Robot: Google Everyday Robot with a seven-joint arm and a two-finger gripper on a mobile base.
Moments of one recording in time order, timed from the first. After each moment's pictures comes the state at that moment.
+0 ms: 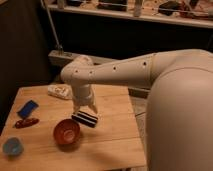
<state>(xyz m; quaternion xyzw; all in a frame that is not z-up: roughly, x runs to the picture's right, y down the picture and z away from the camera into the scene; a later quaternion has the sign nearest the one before) -0.102 0.101 0.703 -0.26 0.23 0.64 0.68</state>
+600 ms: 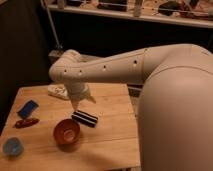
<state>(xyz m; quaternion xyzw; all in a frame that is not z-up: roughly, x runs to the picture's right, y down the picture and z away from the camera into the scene) -0.113 0.051 0.692 -0.21 0.18 0.48 0.83</state>
